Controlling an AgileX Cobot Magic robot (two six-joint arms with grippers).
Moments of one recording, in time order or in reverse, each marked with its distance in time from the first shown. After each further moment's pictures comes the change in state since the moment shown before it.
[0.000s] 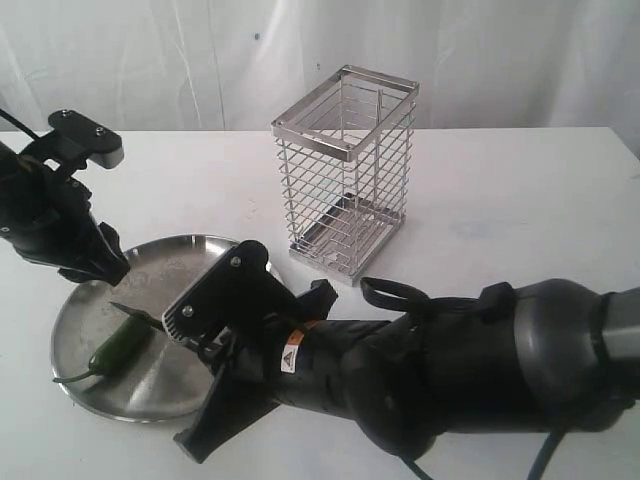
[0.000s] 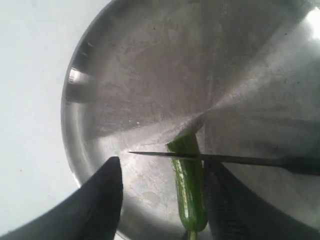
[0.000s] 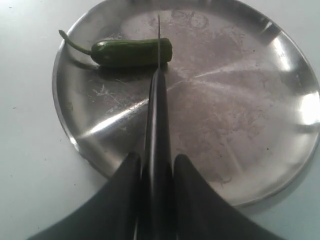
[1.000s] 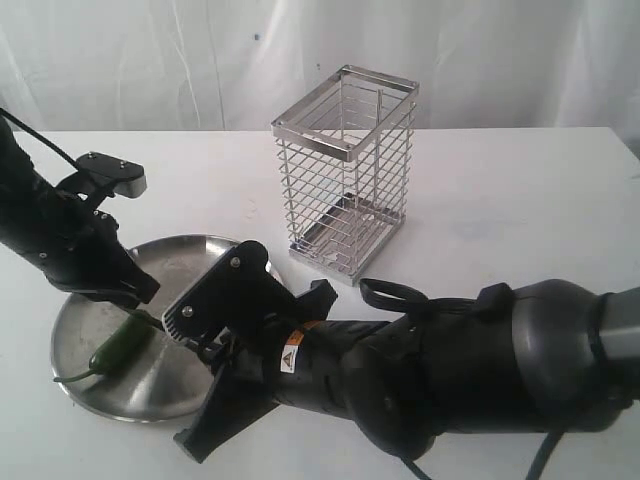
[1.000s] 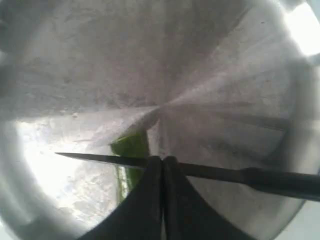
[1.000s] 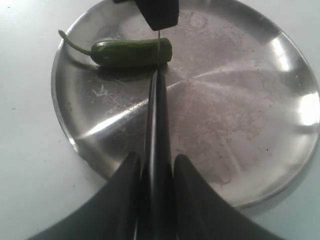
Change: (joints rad) left arm 0.000 0.123 0.000 -0.195 0.027 0.048; right arm 0.000 0.002 0.000 0.000 -0.005 0.000
